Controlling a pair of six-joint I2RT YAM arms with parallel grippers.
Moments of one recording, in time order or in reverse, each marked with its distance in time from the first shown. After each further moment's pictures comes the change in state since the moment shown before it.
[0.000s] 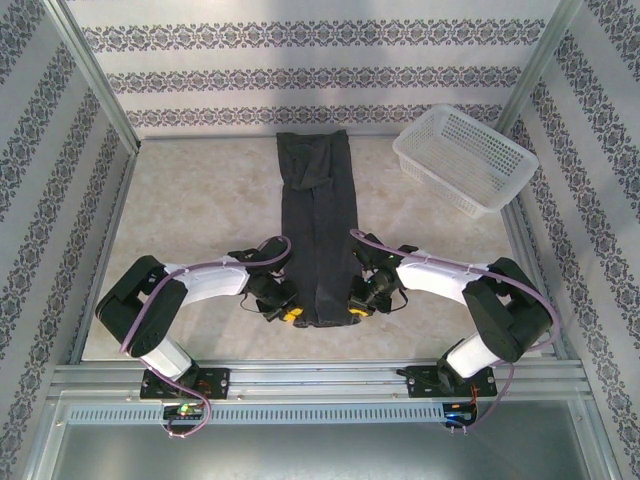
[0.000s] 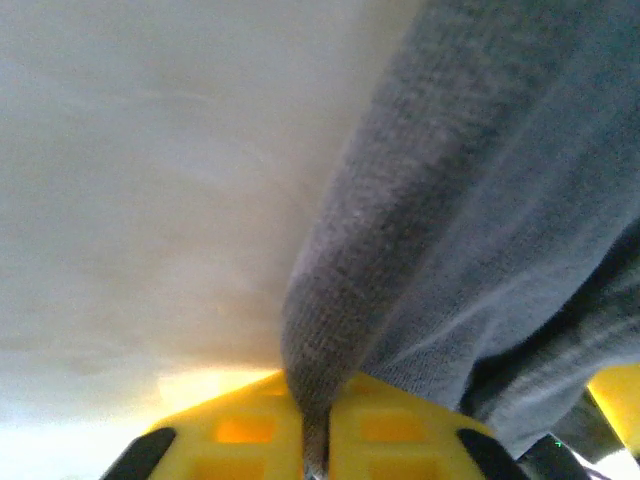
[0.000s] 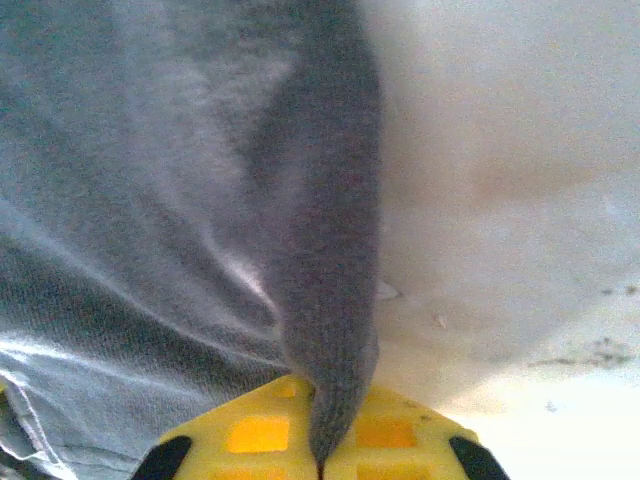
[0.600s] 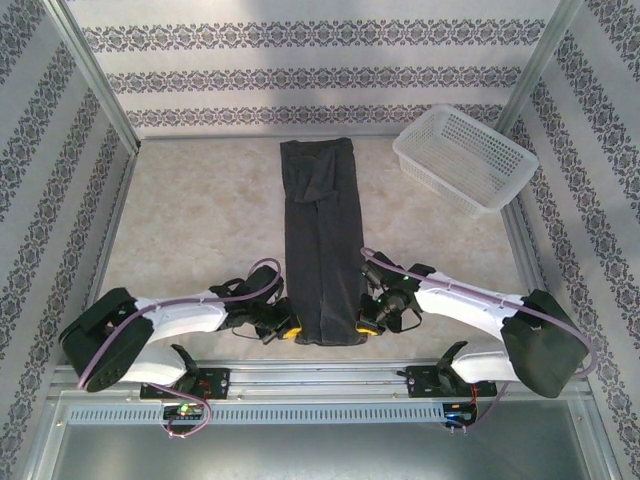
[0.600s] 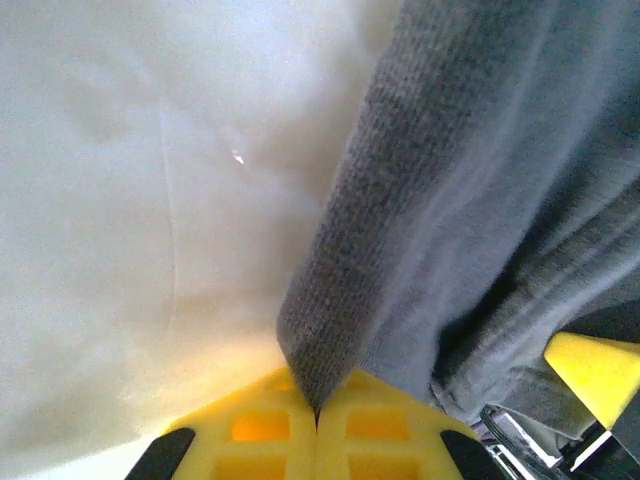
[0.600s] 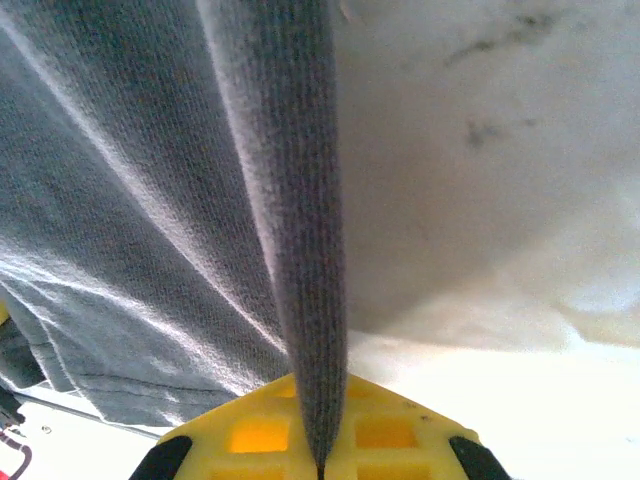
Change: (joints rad) left arm -0.122 -0.288 -0.301 0.262 -0.045 -0.135; right arm 0.084 -0.252 -0.134 -0.093 -0.022 0.056
